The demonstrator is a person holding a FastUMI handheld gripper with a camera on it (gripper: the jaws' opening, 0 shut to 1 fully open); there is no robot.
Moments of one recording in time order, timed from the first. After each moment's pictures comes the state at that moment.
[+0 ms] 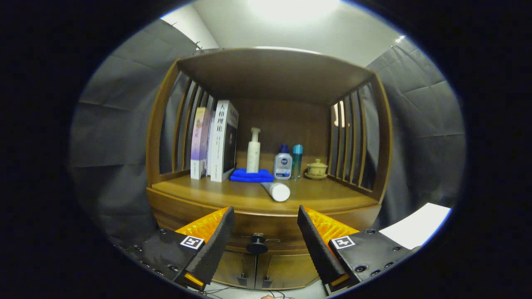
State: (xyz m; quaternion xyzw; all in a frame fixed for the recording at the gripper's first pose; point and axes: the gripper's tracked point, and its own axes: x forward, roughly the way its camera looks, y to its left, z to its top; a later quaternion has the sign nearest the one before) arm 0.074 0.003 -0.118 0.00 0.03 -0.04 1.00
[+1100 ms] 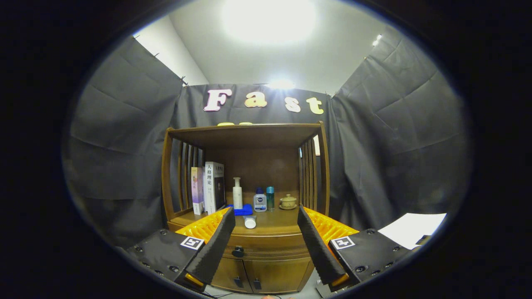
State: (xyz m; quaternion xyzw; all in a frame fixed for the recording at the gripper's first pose) arm -0.065 -0.064 0.001 0.04 -0.06 -0.06 1.00
